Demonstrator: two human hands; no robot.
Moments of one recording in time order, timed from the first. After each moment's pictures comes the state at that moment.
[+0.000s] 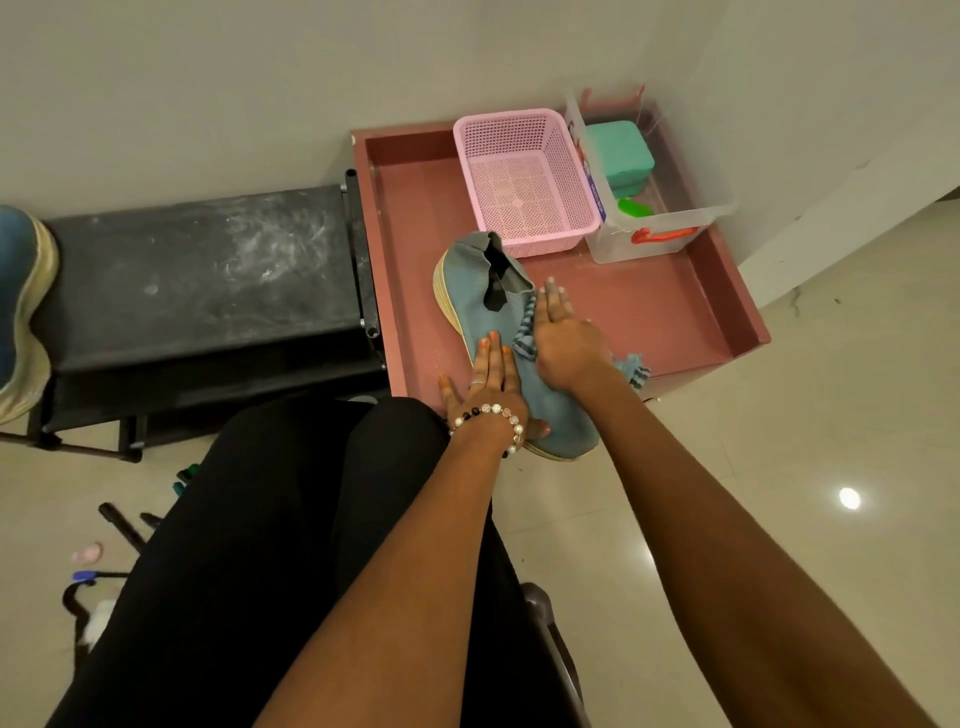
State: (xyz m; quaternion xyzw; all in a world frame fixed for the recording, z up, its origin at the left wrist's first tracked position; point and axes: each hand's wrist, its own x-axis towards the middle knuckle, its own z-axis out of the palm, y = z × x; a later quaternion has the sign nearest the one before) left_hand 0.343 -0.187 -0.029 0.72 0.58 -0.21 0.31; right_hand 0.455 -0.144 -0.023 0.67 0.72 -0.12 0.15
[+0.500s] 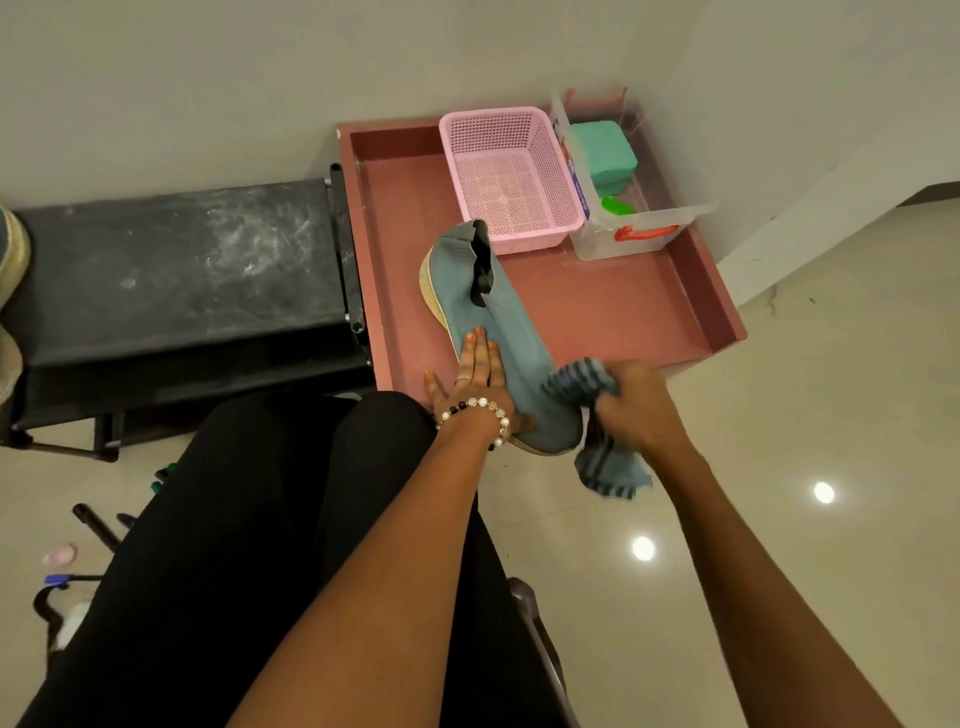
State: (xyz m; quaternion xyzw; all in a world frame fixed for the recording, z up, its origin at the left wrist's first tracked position) left_hand 0.342 -0.191 -0.027 0.72 0.58 -0.20 0.32; right_hand 0.499 -0.233 0.026 0.75 0.57 -0.29 -0.17
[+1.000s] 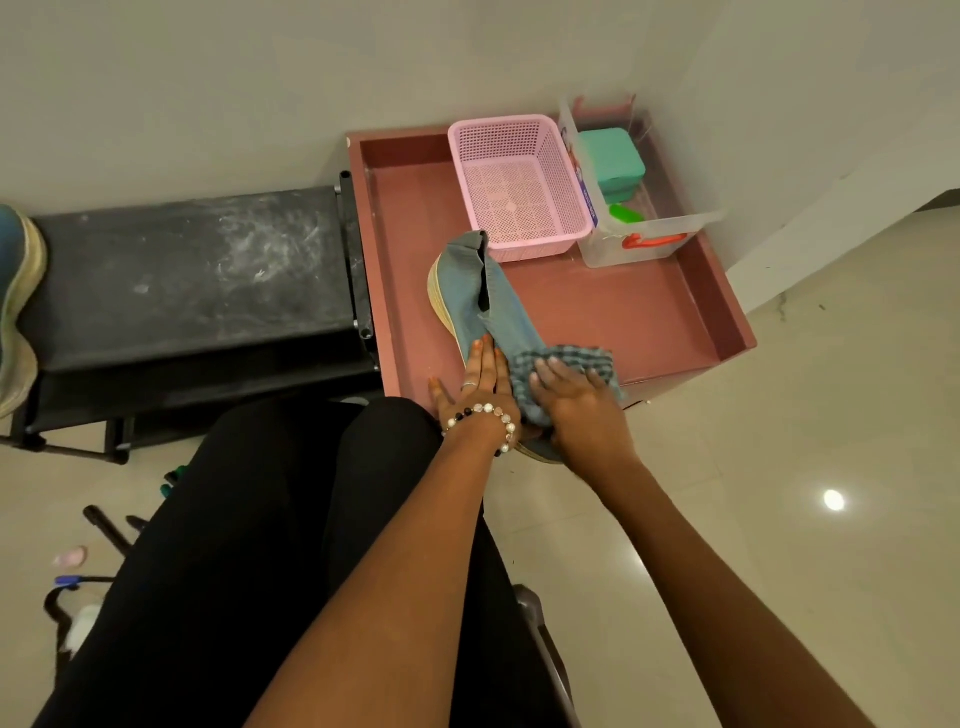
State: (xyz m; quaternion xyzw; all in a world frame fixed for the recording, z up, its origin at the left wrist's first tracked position) left_hand 0.340 -0.192 -0.034 0.75 0.56 -0.23 0.27; right_hand 0.473 -0.231 -0.033 0.63 0.77 -0.08 0.05
